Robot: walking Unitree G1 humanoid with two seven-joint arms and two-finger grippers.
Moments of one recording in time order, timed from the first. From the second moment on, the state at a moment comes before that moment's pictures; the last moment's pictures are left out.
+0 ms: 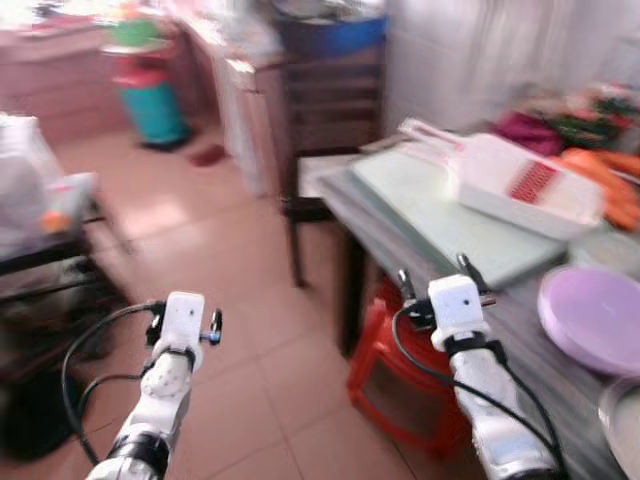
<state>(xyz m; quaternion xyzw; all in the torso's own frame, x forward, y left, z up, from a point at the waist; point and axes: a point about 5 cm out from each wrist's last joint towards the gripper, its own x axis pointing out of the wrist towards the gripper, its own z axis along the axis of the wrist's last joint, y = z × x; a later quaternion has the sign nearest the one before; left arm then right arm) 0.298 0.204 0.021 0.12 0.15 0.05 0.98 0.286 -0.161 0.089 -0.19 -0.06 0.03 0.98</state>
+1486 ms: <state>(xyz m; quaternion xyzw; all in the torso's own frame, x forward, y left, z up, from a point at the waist) 0.285 0.186 -0.012 0.08 0.28 -0.01 0.96 0.295 -0.192 0.018 -0.12 0.14 -0.02 0.98</state>
